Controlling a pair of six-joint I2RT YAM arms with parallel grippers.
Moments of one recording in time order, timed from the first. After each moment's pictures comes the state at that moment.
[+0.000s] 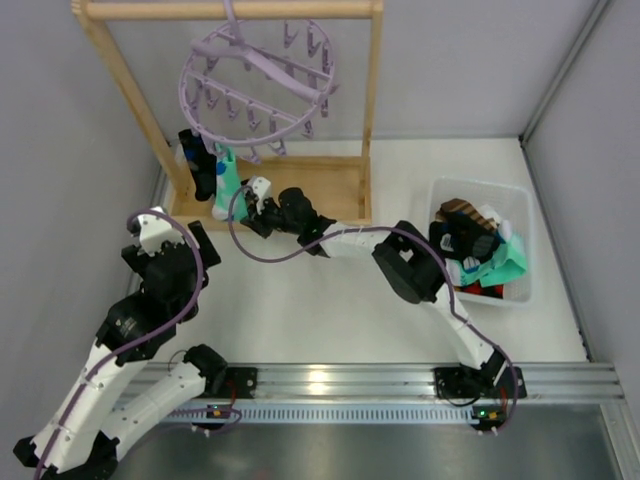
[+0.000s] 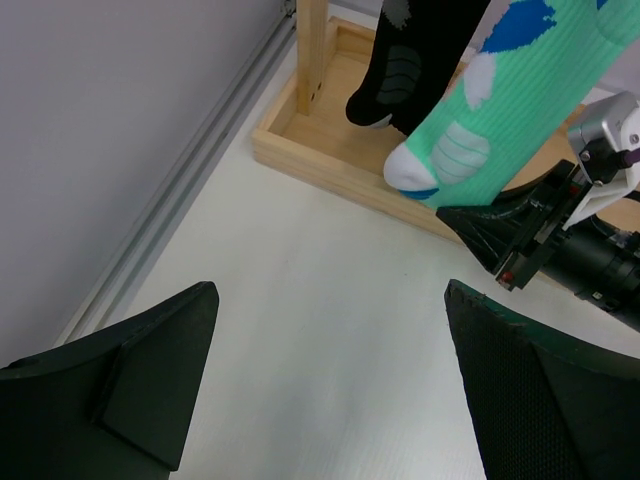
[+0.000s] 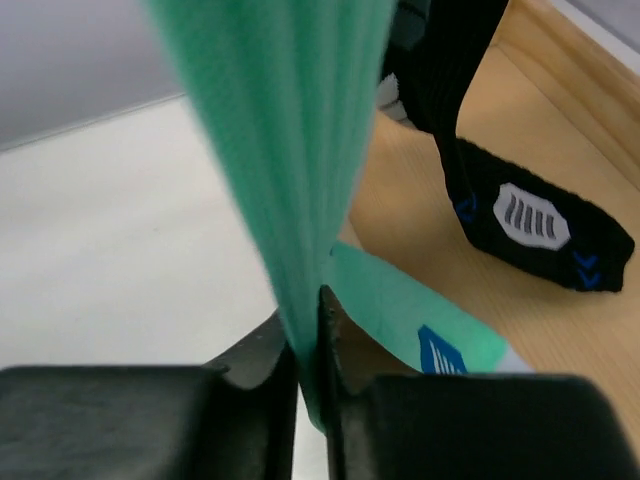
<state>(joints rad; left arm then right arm) -0.62 0.59 0.99 -0.84 -0.94 -0.45 0.91 2.42 1.83 0.45 -0.32 0.00</state>
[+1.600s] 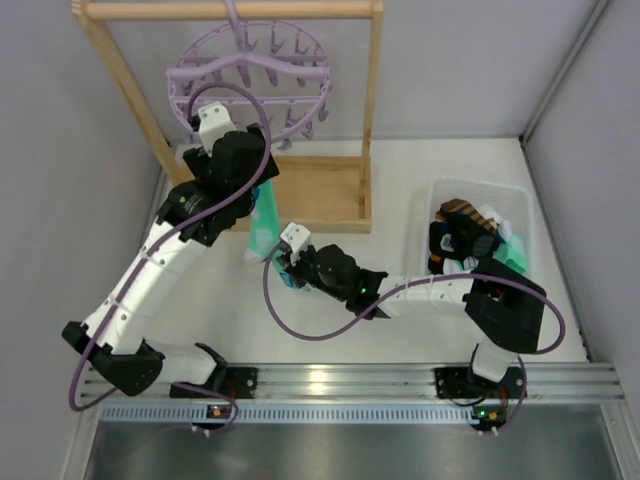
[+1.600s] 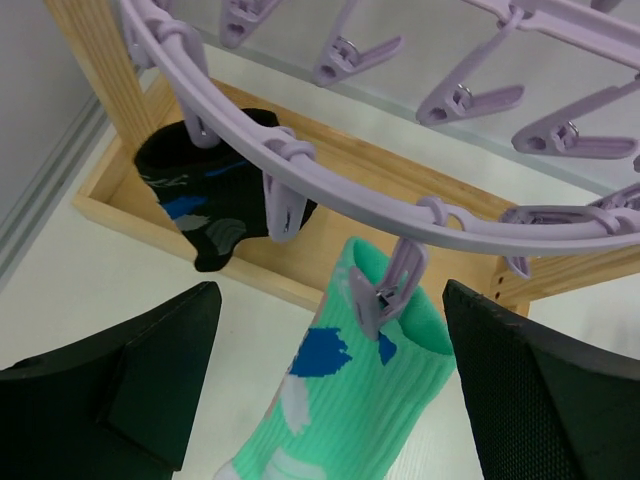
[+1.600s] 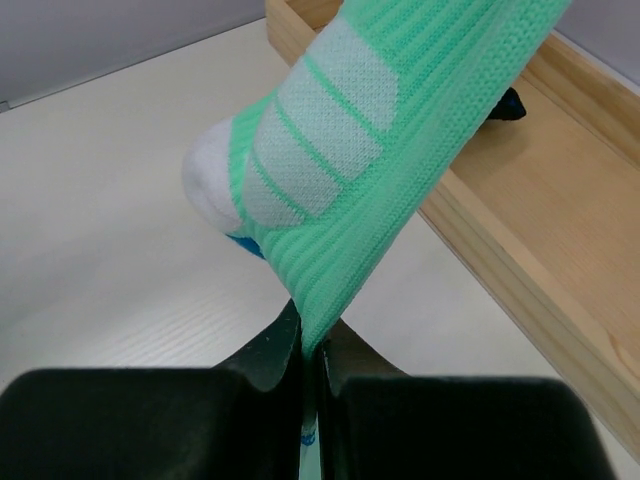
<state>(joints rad) -0.62 1.31 1.65 -0.82 -0.81 -0.58 1.16 1.69 0.97 0.55 0.20 -0.02</state>
